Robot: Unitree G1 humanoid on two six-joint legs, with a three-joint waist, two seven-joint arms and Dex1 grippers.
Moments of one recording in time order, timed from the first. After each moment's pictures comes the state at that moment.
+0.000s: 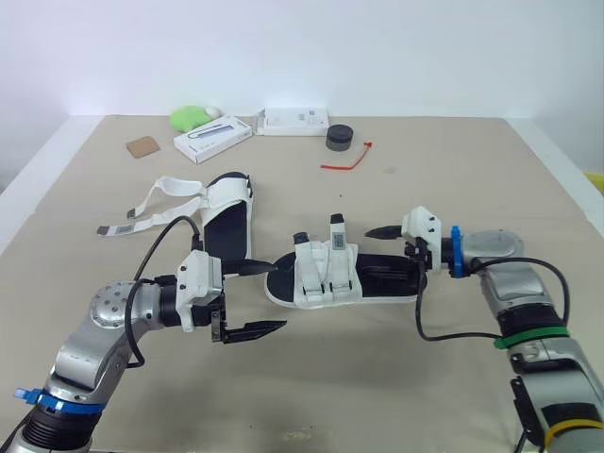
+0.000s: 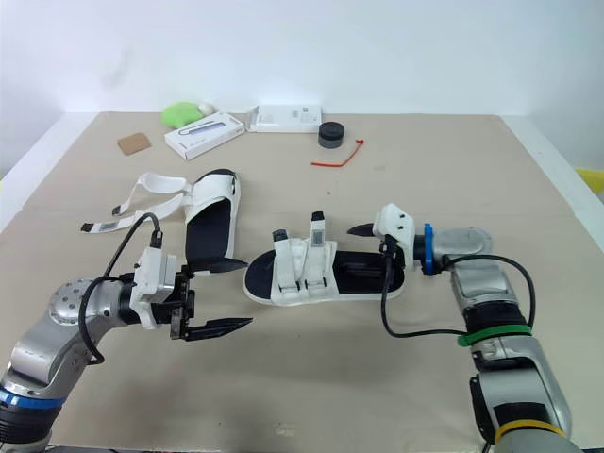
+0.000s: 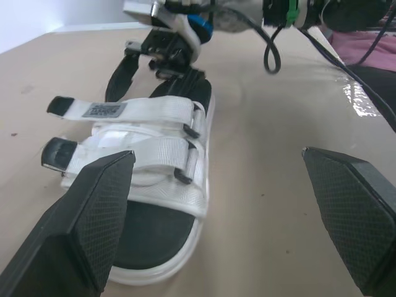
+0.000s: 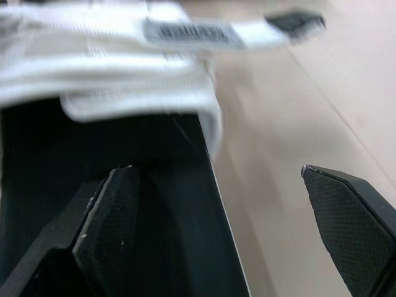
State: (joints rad) left arm -0.16 0.62 -0.03 -0.41 -0.51 0.23 -1.08; right arm -0.68 -0.61 0.12 0.52 0.19 -0.04 1.27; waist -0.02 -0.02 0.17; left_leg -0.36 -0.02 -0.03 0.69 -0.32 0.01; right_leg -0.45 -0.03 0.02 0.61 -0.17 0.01
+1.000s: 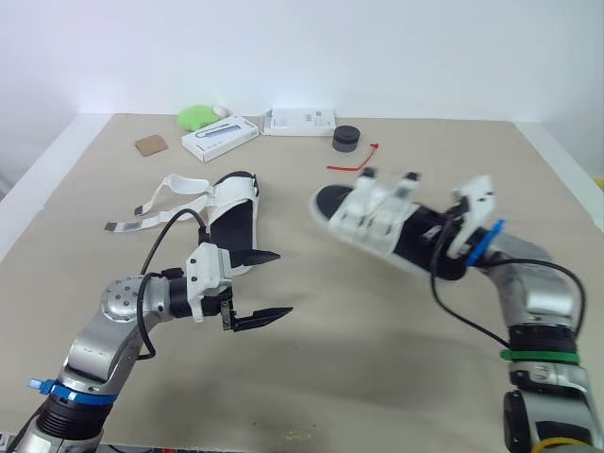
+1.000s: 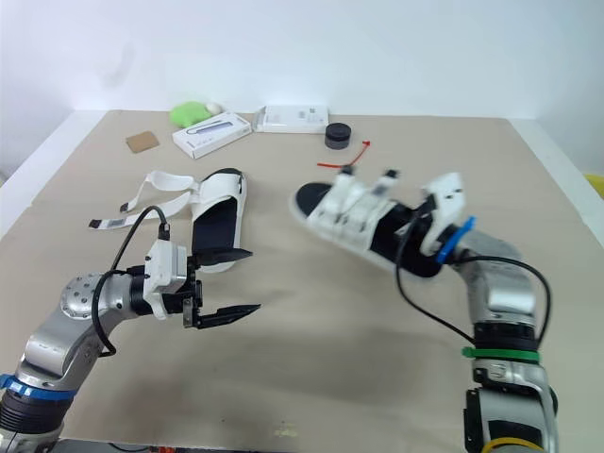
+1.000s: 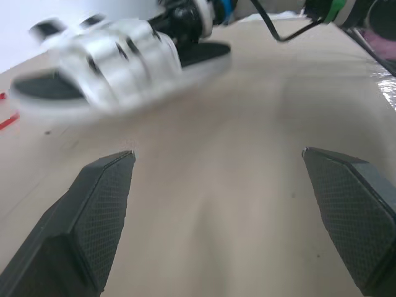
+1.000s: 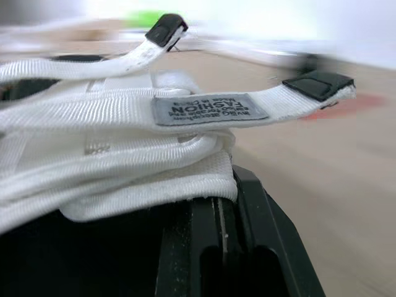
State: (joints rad) left arm -0.22 0.58 -0.07 -0.36 -0.46 0.21 -1.05; right arm -0.49 -0.61 -0.27 0.24 0.32 0.34 0.73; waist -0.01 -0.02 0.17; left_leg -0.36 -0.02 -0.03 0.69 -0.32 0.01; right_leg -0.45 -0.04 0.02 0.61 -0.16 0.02
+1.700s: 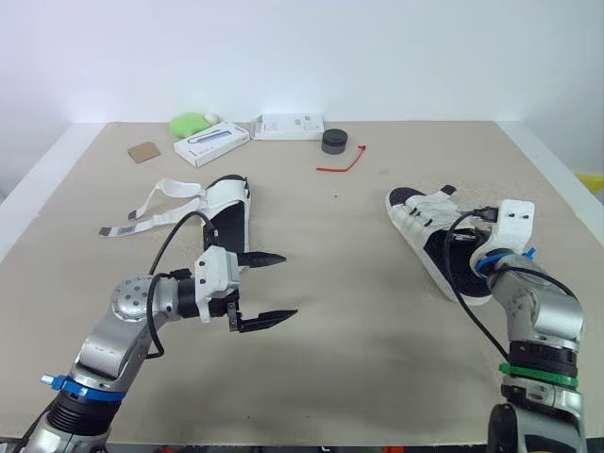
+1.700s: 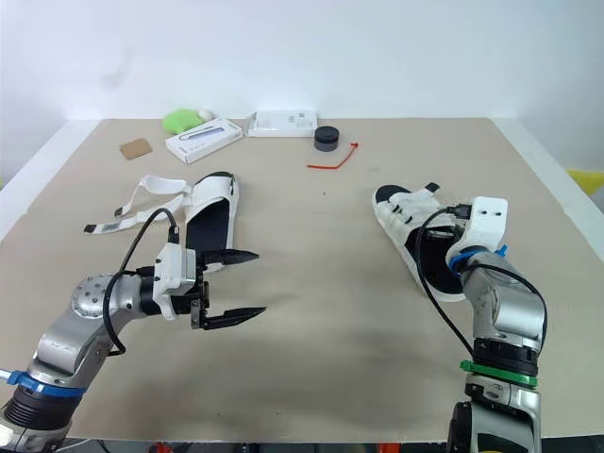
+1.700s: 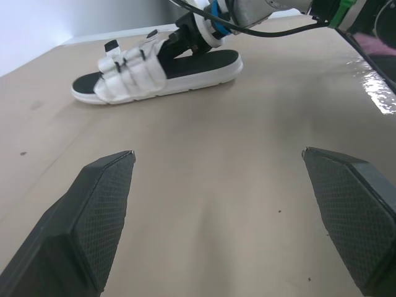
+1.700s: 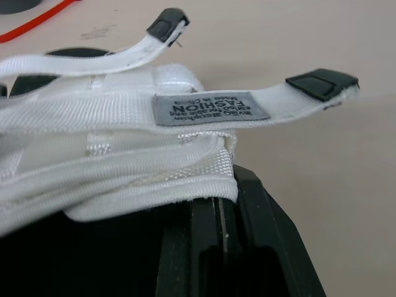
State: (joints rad) left arm -0.23 0.56 -0.11 -0.32 -0.43 0.17 -1.05; right arm -0.46 -0.45 -0.40 0.05 0.28 0.76 0.13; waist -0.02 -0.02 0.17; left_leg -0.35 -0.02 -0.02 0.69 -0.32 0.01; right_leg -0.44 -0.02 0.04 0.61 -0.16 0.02
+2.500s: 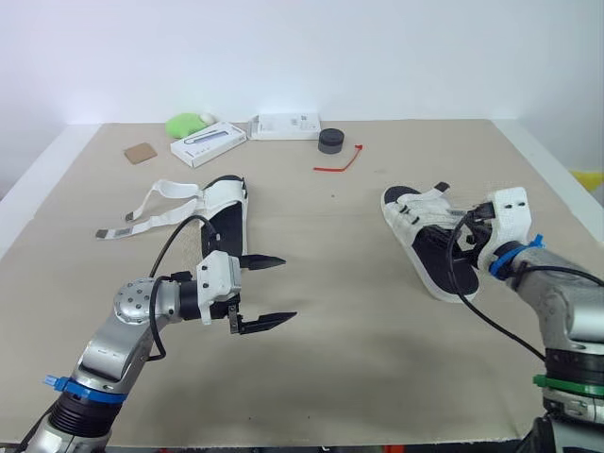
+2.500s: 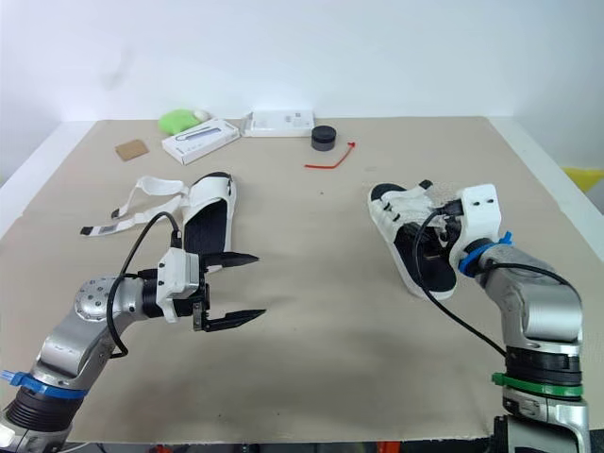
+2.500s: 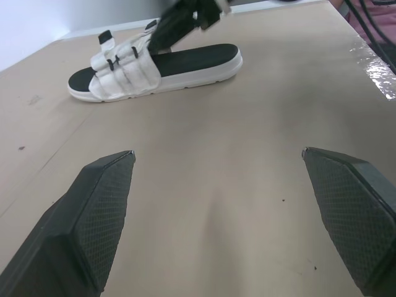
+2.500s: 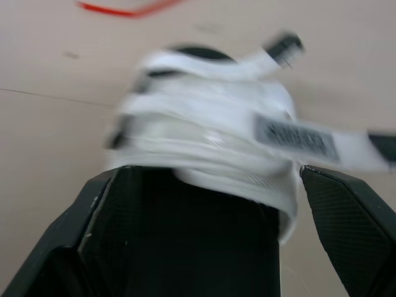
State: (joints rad) left arm -0.22 0.56 -0.12 -0.30 -0.39 0.13 -1.05; right arm -0.37 -0.73 -0.27 -0.13 0.41 0.82 0.55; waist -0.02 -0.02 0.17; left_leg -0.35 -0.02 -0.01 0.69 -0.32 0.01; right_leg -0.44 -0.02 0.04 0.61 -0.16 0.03
